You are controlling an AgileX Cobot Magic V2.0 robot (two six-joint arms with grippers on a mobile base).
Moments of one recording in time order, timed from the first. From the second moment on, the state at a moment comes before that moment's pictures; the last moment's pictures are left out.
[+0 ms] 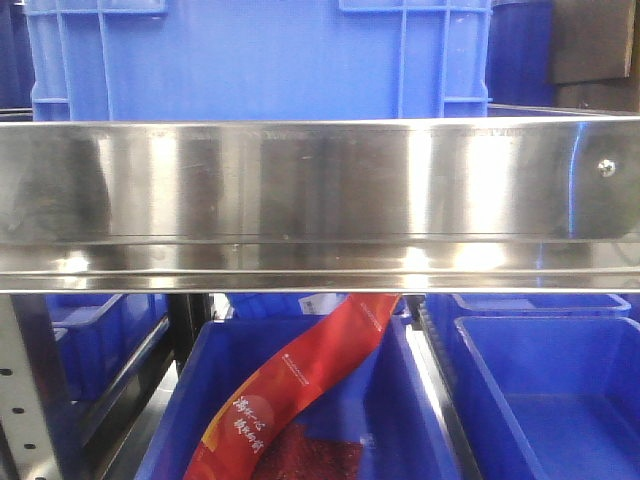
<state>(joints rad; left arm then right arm) -0.29 0.22 -0.35 -0.37 0.18 0.30 0.08 0.00 0.00 0.07 0.00 -0.12</state>
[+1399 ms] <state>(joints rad) -0.29 0.22 -0.35 -0.37 0.17 0.30 0.06 0.00 0.00 0.10 -0.02 -0.05</state>
